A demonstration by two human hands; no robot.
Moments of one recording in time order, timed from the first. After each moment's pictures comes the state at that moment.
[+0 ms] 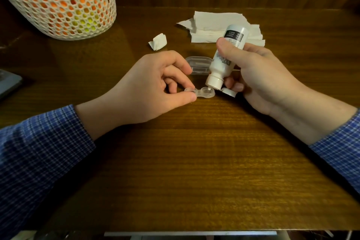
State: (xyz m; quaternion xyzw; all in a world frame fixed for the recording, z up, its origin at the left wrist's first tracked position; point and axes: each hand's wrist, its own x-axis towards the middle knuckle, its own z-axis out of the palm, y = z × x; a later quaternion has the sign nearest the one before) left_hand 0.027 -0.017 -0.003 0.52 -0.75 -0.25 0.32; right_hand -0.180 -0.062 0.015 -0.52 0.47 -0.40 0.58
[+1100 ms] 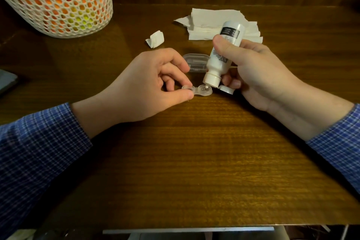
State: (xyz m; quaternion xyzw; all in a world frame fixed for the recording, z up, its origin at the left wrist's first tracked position) left_hand 0.027 -0.017 -0.002 0.52 -0.76 -0.24 0.32; right_hand -0.180 -0.063 0.015 -0.53 0.47 -0.40 0.58
